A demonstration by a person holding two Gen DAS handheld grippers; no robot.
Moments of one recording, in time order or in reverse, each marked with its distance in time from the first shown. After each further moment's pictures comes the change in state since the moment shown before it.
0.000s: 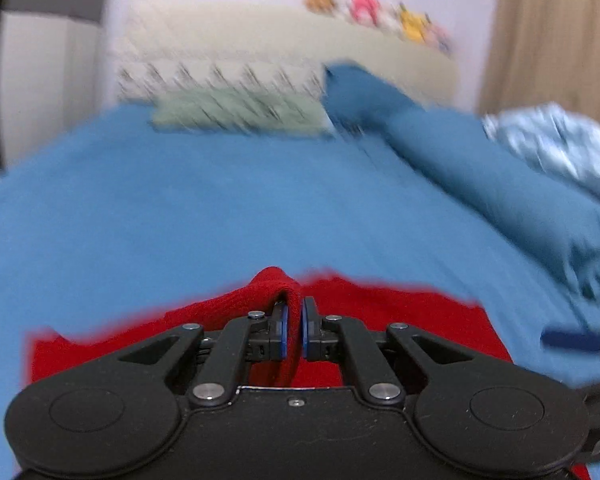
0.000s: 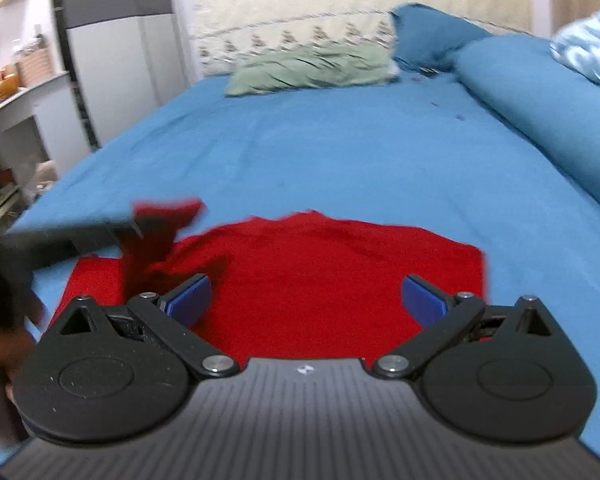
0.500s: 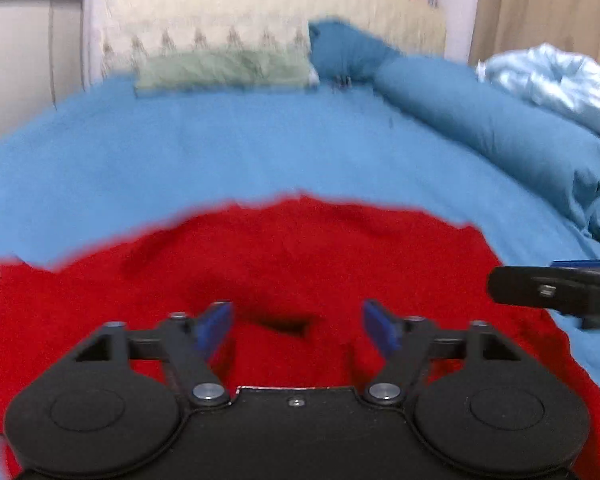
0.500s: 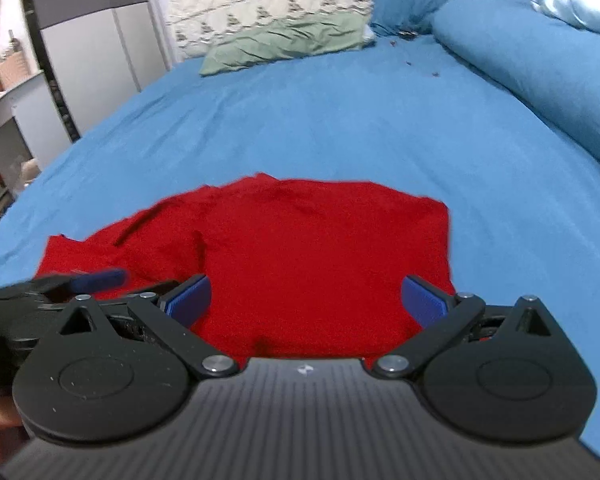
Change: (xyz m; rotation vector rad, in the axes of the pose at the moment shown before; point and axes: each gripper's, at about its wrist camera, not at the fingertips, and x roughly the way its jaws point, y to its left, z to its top) left arm 0.001 -0.018 -0.049 0.074 0.022 0.049; right arm 0.023 -0.059 -0.014 0.048 0.060 0.030
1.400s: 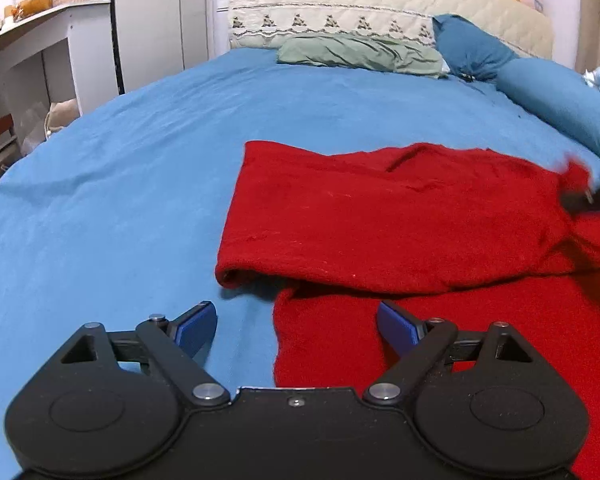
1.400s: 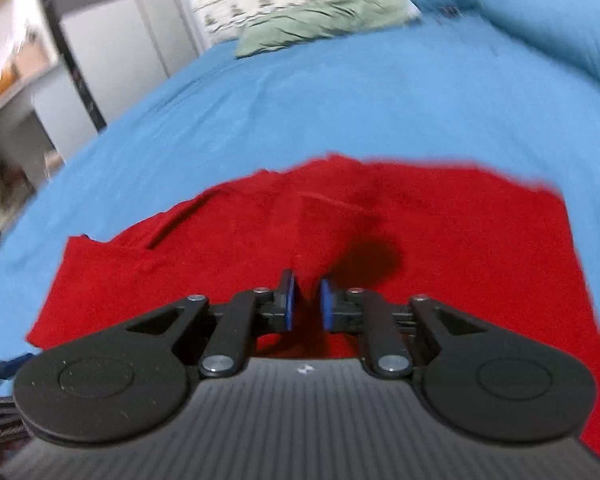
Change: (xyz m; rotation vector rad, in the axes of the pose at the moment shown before) left arm -0.058 0.122 -0.087 -0.138 0.059 0.286; right arm 0.078 0.043 -0.018 0.062 0.047 0.105
